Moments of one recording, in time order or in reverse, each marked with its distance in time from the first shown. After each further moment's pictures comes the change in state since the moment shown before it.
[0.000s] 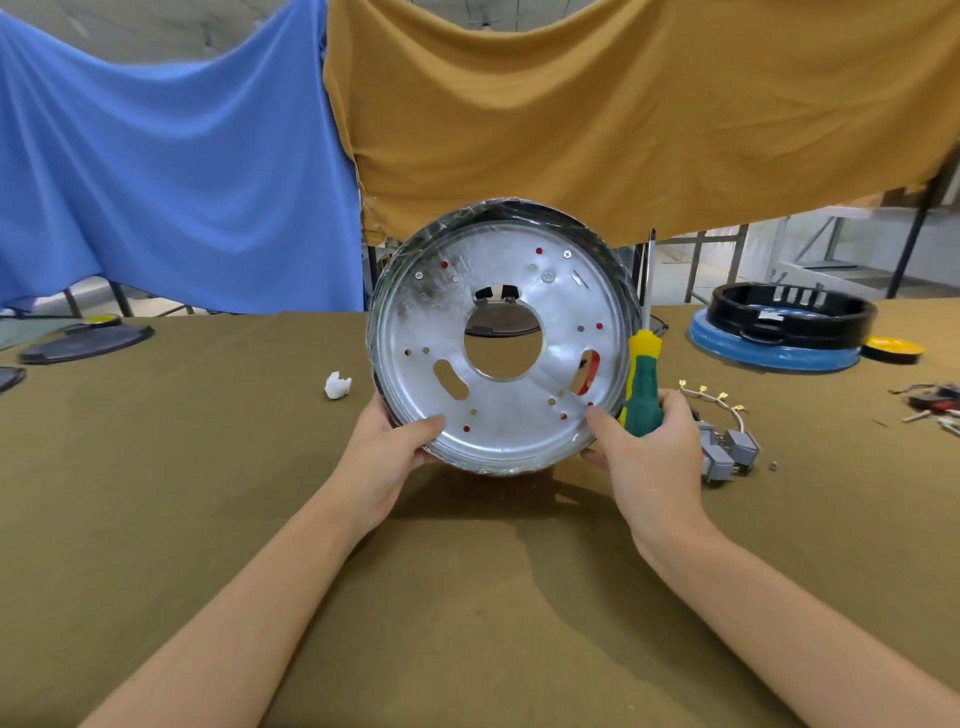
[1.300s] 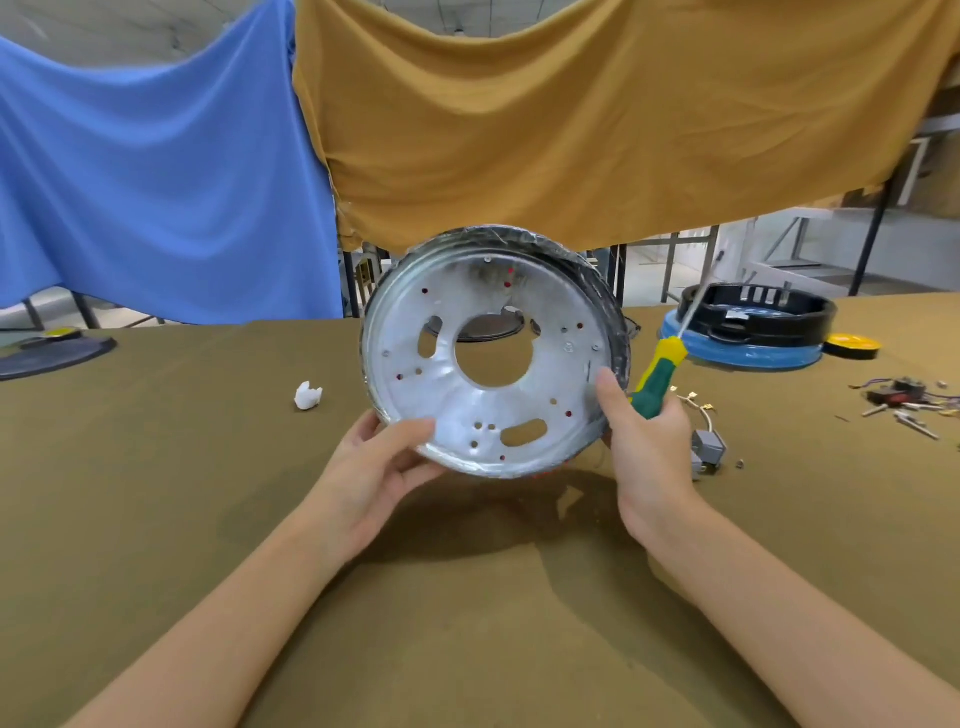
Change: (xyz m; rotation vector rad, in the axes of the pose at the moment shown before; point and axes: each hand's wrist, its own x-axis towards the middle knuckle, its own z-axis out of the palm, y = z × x) left_hand -0.012 0.001 0.014 -0.285 -0.079 -0.120; right_hand 0.026 0.001 -0.009 0.210 0.074 0.129
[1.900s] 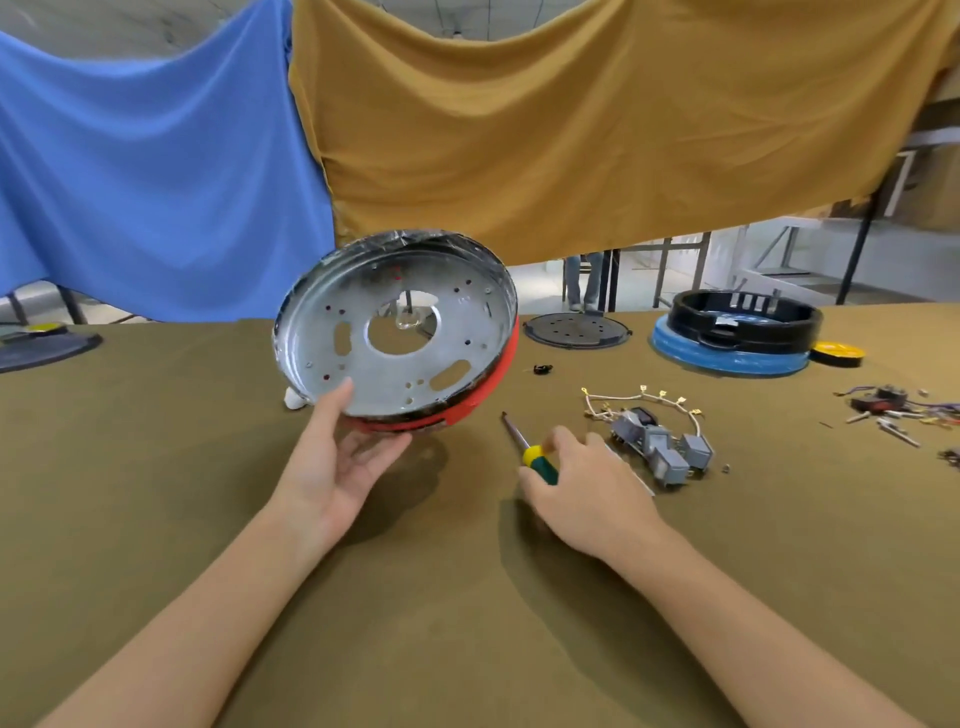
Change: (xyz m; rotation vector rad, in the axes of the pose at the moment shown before) left_hand 0.011 0.011 -0.008 -0.264 0.255 0.049; right_hand -0.024 0.004 0.000 -1.296 -0.442 -0.275
